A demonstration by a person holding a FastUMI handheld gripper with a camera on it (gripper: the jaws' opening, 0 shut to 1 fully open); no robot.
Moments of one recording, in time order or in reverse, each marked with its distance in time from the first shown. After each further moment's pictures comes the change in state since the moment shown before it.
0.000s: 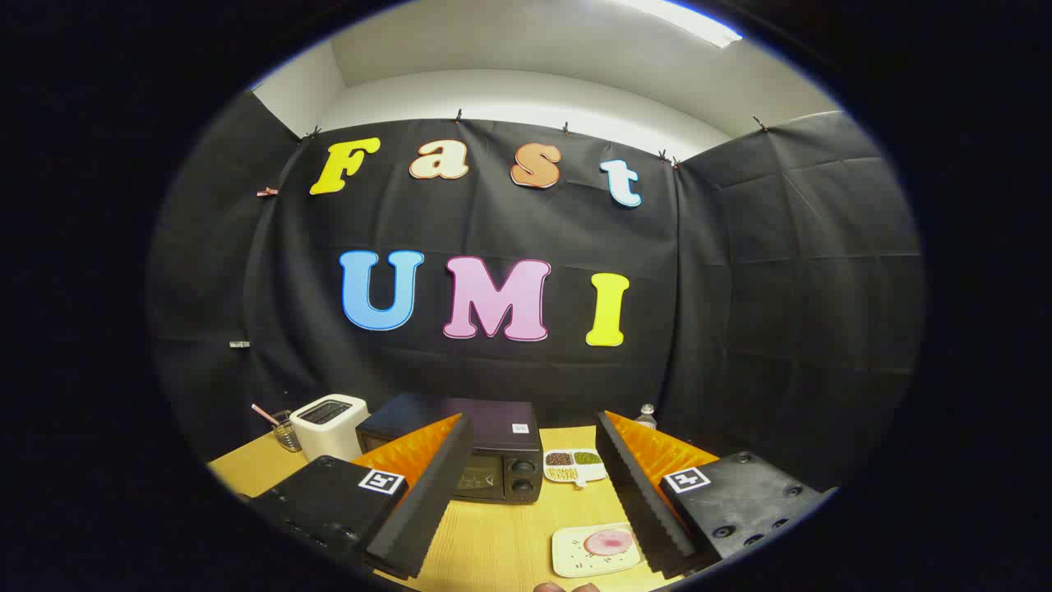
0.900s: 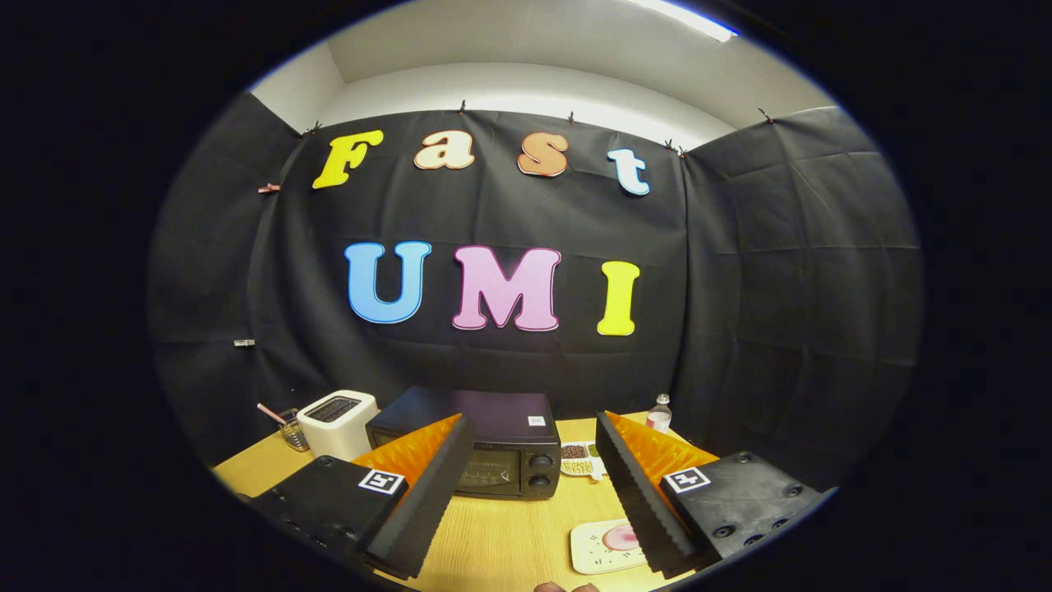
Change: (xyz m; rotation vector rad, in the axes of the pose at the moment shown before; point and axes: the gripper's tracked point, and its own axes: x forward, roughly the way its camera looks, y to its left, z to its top) arm 0.013 0.021 -0.014 0.002 0.038 0.019
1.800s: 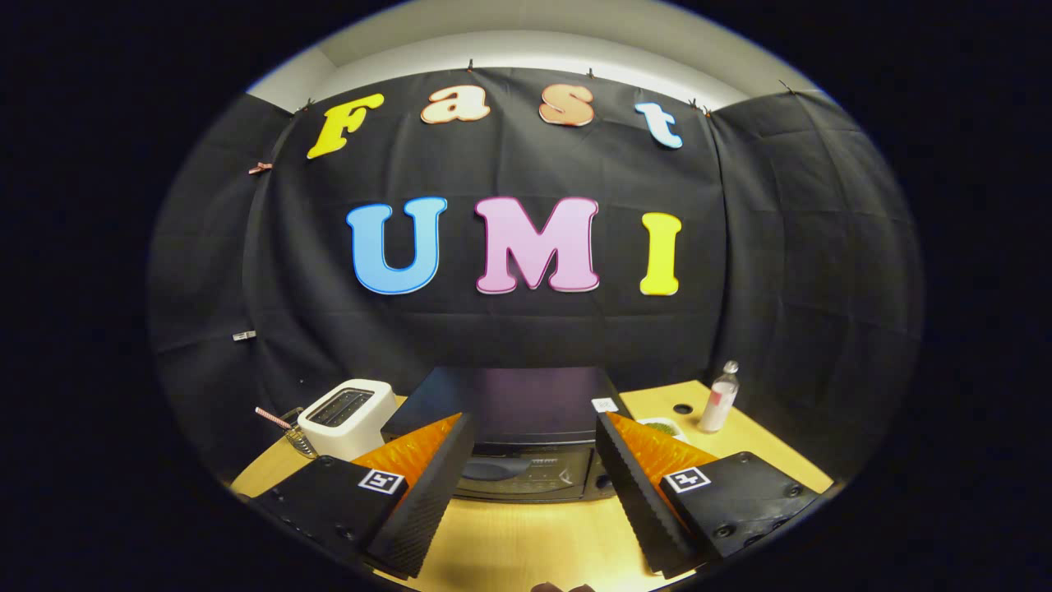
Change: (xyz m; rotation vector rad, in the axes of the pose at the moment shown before) arm 0.120 0.103 -0.070 0.062 0.180 0.065
